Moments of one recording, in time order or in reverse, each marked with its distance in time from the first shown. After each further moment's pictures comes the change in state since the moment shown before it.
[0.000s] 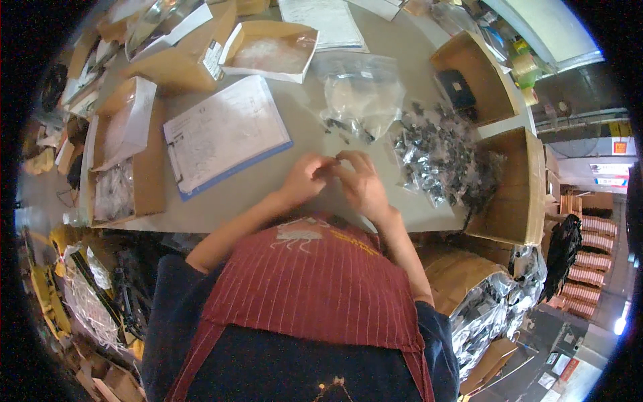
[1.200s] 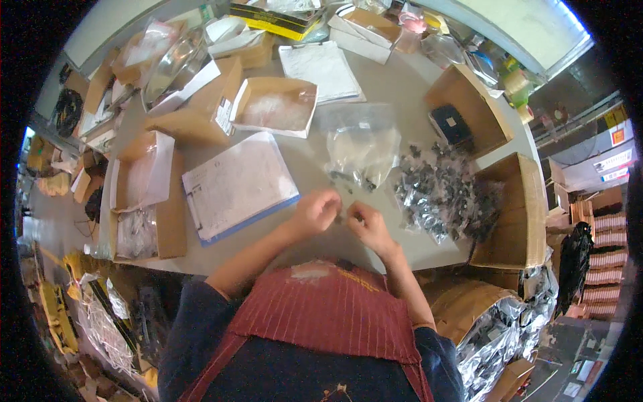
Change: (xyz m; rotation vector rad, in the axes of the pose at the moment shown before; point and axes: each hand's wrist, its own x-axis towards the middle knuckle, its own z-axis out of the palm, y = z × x) left_hand 0.038 0.036 -0.027 0.120 0.001 0.211; right_hand 0.003 0.021 0.006 0.407 -0.065 0.464
